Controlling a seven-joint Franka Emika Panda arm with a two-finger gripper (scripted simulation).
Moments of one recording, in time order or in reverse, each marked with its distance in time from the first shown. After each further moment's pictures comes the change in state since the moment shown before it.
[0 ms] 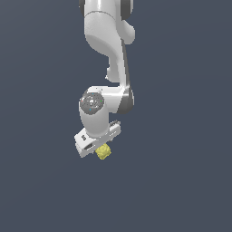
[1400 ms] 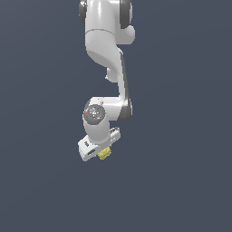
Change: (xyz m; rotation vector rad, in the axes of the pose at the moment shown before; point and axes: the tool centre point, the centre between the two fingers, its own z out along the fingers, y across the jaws) arm 0.000 0.000 0.050 0.000 0.000 -0.005
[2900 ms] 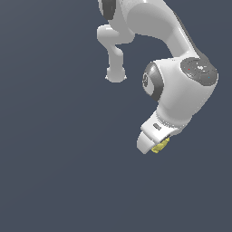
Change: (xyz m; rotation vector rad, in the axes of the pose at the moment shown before) arm 0.154 -0.162 -0.162 -0.001 0.001 -0.001
